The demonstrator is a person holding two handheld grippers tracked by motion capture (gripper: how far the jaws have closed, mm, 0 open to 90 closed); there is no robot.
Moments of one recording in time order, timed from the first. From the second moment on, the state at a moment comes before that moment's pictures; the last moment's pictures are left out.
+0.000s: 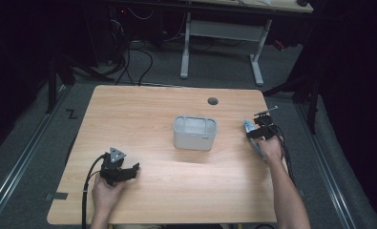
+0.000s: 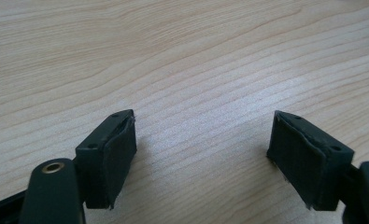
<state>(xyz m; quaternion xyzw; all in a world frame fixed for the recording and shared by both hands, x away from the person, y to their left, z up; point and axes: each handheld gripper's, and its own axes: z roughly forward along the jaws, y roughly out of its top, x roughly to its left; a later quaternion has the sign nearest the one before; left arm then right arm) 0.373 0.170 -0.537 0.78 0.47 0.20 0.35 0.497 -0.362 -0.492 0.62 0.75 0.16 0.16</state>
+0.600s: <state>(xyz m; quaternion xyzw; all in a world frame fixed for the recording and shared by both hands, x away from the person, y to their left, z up) 0.373 0.170 -0.537 0.78 0.47 0.20 0.35 0.497 -0.347 -0.491 0.59 0.78 0.12 0.16</state>
